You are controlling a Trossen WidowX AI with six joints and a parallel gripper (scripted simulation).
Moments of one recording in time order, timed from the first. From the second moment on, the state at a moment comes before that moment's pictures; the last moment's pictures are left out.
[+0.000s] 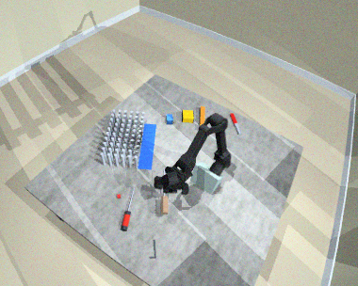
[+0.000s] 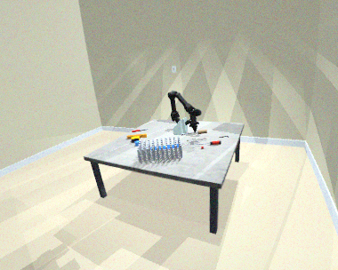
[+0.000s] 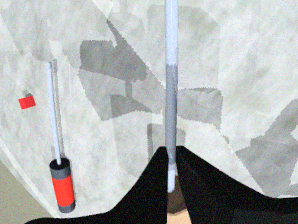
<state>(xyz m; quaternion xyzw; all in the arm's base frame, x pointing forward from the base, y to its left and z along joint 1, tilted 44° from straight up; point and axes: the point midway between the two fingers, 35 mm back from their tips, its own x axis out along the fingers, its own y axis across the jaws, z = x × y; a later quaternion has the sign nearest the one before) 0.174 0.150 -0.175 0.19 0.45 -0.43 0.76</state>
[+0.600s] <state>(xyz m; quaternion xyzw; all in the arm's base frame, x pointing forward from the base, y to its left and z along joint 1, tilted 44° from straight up) 0.172 0.138 -0.188 0.19 0.45 -0.42 0.76</state>
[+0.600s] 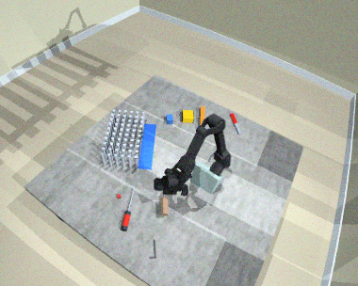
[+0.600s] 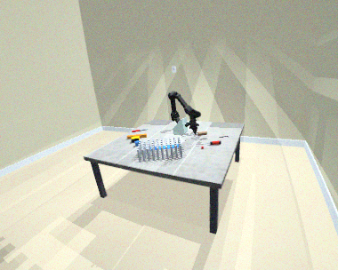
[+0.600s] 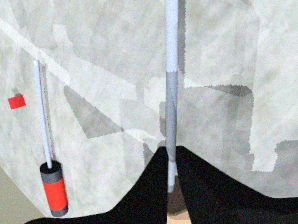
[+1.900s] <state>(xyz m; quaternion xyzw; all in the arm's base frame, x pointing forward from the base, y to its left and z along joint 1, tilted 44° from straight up) 0.170 0.115 -0.217 0.21 0.44 -0.41 0.77</state>
